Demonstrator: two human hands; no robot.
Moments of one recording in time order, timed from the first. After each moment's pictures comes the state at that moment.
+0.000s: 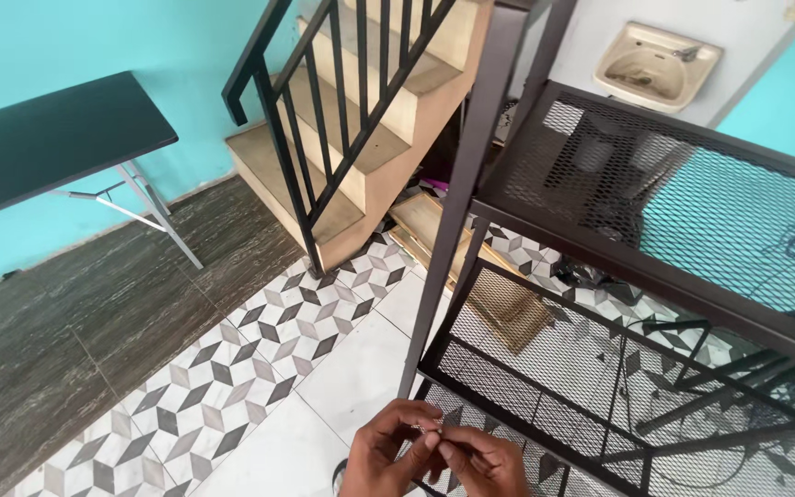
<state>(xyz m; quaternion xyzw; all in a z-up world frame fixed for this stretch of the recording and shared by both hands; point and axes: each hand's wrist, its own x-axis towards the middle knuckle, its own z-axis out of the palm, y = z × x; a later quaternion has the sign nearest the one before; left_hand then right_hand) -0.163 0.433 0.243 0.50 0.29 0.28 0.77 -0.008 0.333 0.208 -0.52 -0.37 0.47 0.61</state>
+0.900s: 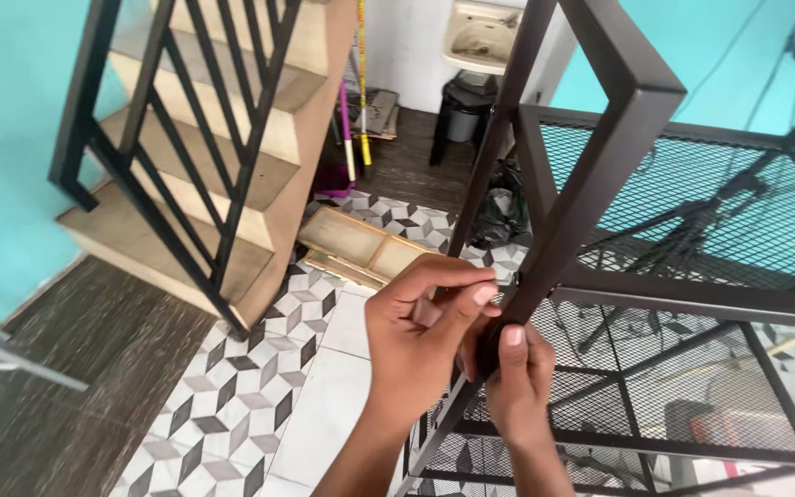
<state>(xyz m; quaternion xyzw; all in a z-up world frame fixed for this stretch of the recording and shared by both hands) -0.076 0.614 0.408 0.48 -0.07 0.39 0.78 -0.018 0.502 0.344 -0.50 -0.34 0.07 0.79</state>
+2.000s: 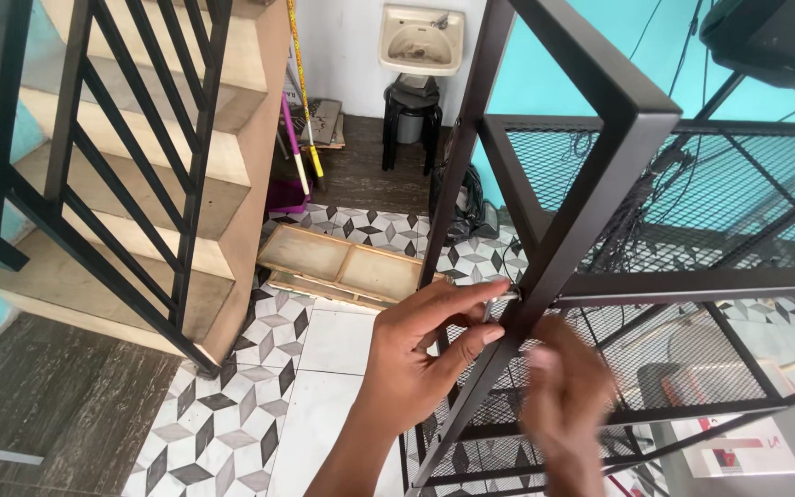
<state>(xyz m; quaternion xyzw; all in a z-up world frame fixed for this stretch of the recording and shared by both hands) -0.077 0.646 0.406 0.66 -0.17 0.31 0.66 -0.009 0.470 0.356 -0.79 -0.28 -0.31 0.44</state>
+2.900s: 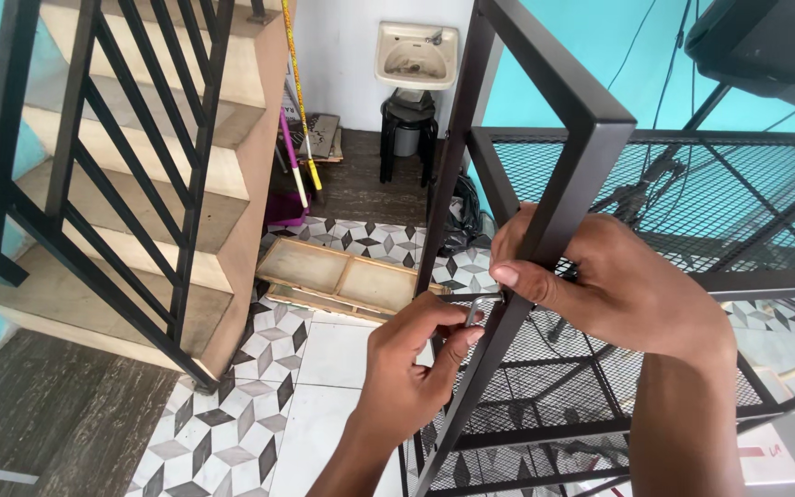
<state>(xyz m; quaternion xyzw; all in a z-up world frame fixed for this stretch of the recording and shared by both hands) -0.072 0.639 0.396 0.70 -0.13 0.39 0.58 0.033 0.479 0.532 -0.76 -0.55 0.01 0.35</state>
